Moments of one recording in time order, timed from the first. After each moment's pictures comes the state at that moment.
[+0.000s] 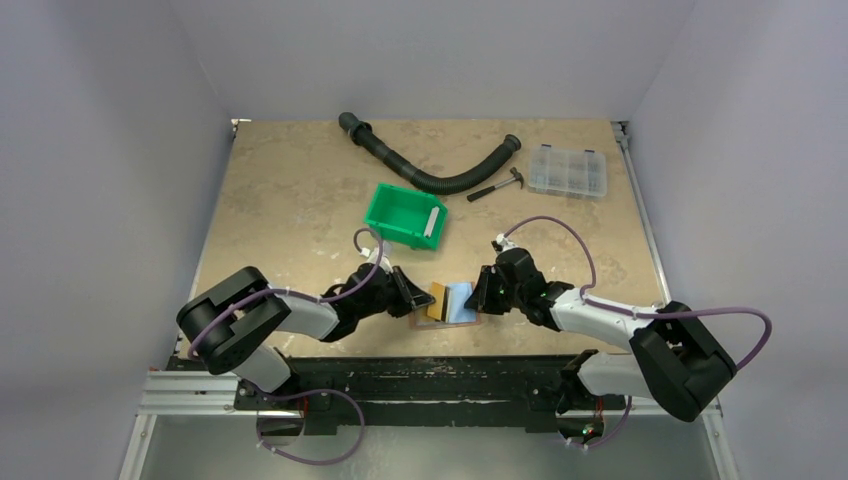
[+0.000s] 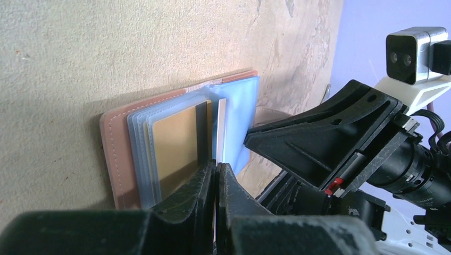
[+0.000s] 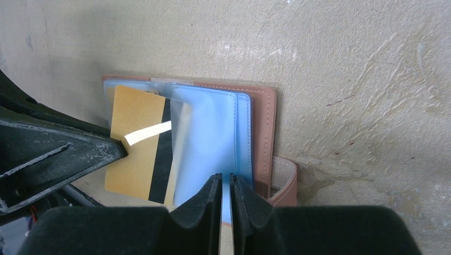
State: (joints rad) left arm -0.83 1.53 0.35 0.69 0.10 -1.21; right arm 0.65 1.25 0.42 0.02 -0.13 0.75
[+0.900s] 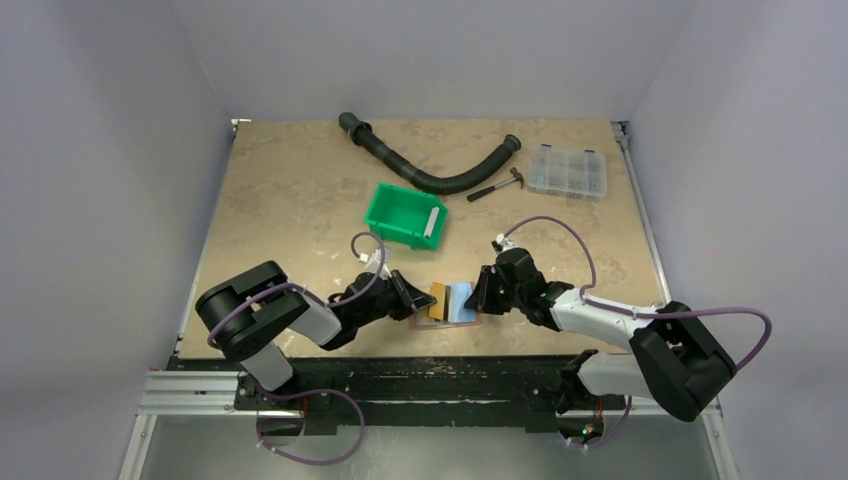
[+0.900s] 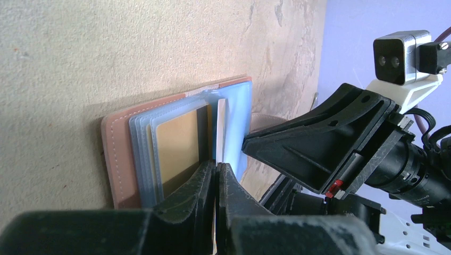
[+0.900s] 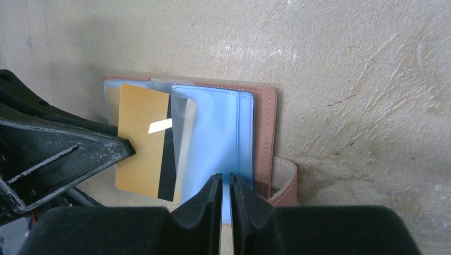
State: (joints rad) left arm -0.86 1.64 0.29 0.93 0.04 -1.25; right arm 0.65 1.25 0.42 0.02 -0.13 0.75
